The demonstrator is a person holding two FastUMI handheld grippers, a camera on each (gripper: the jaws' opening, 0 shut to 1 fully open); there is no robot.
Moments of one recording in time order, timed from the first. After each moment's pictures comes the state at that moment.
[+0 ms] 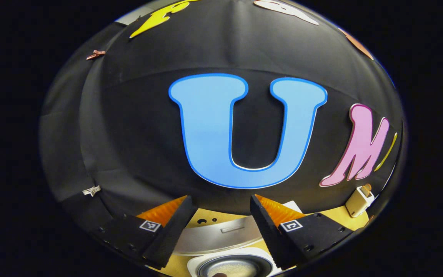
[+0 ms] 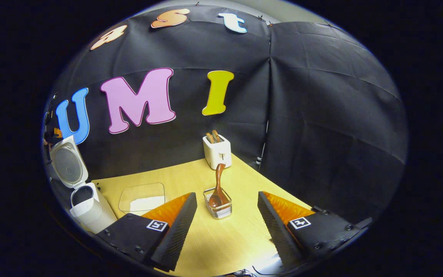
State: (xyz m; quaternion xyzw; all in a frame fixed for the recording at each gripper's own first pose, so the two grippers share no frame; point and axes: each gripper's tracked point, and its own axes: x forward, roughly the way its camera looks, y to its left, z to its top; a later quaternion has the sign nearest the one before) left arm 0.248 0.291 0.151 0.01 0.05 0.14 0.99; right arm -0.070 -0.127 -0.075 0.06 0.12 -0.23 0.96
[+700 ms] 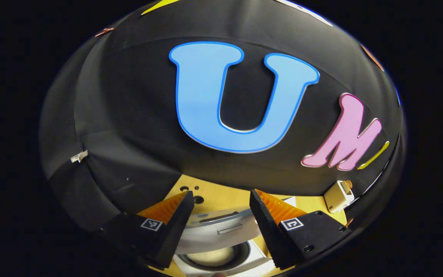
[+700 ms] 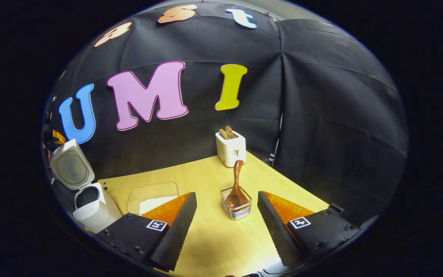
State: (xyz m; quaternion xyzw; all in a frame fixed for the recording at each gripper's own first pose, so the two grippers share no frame) left arm 0.178 0.227 0.083 -0.09 0.15 0.09 0.98; right arm -0.012 -0.087 -0.091 0.07 0.12 -0.17 0.97
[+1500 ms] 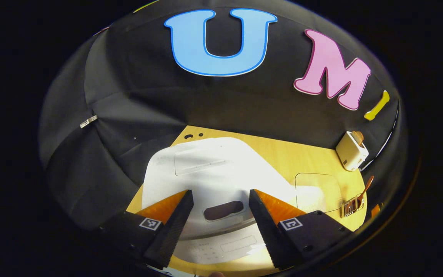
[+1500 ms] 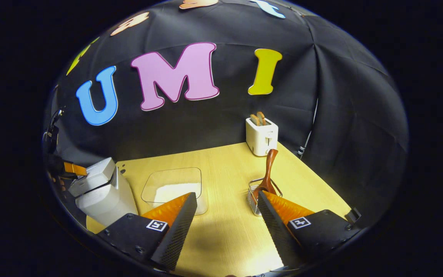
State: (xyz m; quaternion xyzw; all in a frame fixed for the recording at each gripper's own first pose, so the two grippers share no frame) left arm 0.104 0.172 -0.079 -0.04 0.26 0.15 0.95; right arm 0.019 -0.055 -0.122 0.04 0.18 -0.07 0.98
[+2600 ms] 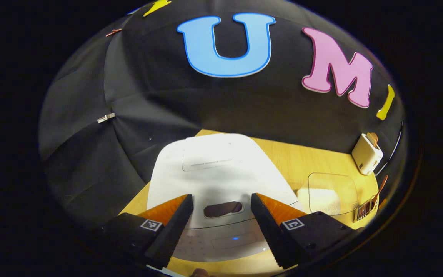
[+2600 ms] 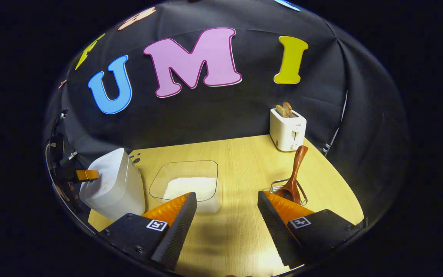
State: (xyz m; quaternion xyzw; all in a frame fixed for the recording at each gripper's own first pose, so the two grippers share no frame) left arm 0.096 0.167 -0.084 -0.02 0.16 0.20 0.96; right arm 0.064 -0.032 -0.137 0.04 0.21 0.02 0.98
